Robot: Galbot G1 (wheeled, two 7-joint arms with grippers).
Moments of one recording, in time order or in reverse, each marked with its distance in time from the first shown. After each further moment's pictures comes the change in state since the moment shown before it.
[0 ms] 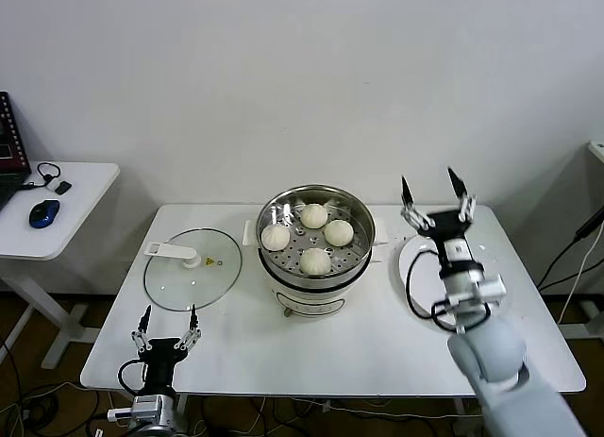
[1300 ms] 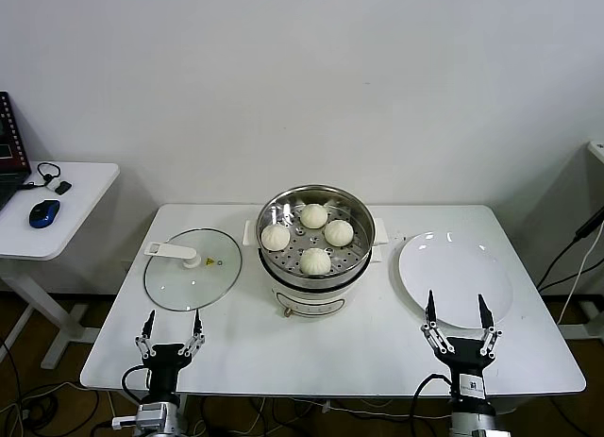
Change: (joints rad) left arm 0.024 -0.014 0.014 0.000 0.021 -0.027 -0.013; right arm -0.516 0.391 0.149 0.021 -0.215 0.283 -0.047
